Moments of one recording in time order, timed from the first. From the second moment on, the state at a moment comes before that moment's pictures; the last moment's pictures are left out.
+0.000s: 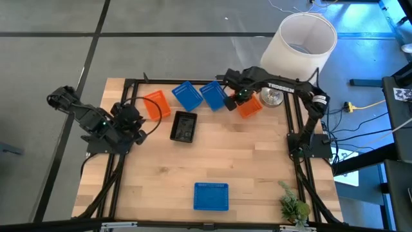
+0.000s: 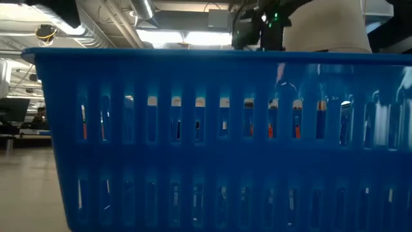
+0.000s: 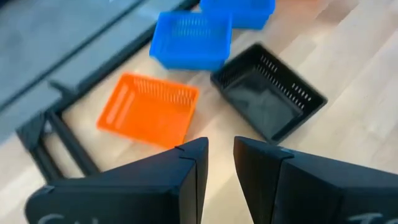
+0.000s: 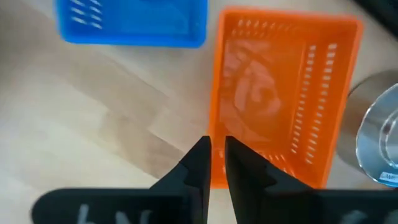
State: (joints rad) left arm -0.56 0.97 1.16 -1.53 -0.79 -1.25; right arm -0.46 1.81 1.58 -1.20 0.09 0.51
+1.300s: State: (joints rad) left arm 0.49 1.43 1.10 -1.11 -0.08 -0.17; right arm -0.37 1.58 1.89 -1.17 0.08 0.23
